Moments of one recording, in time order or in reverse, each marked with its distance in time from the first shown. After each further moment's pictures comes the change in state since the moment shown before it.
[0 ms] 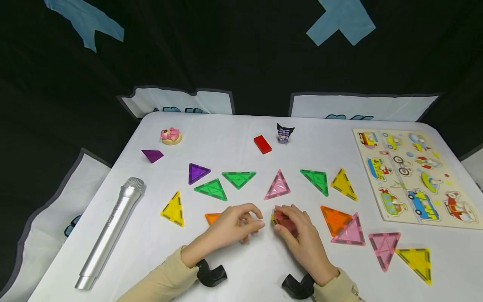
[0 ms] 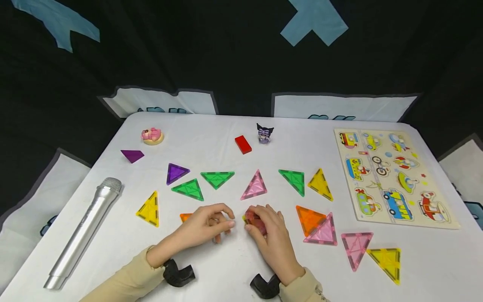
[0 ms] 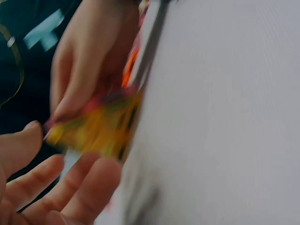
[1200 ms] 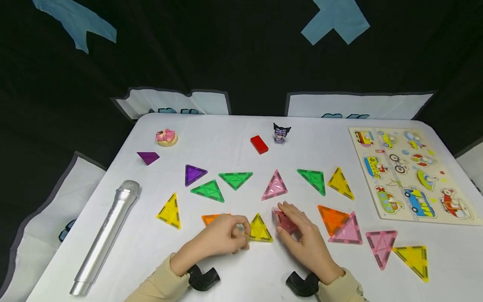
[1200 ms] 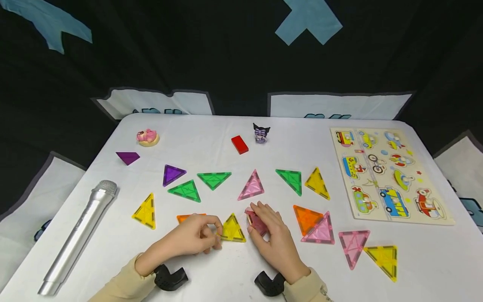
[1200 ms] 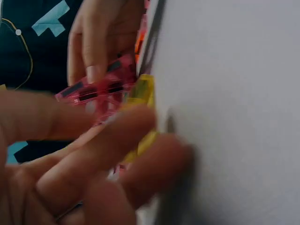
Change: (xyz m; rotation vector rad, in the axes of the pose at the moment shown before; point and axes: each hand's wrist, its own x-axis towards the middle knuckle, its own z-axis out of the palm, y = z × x) left_hand -0.013 -0.004 -0.002 0.062 -0.138 -0.021; right_hand -0.001 0.005 -0.010 0.027 -0.044 0.008
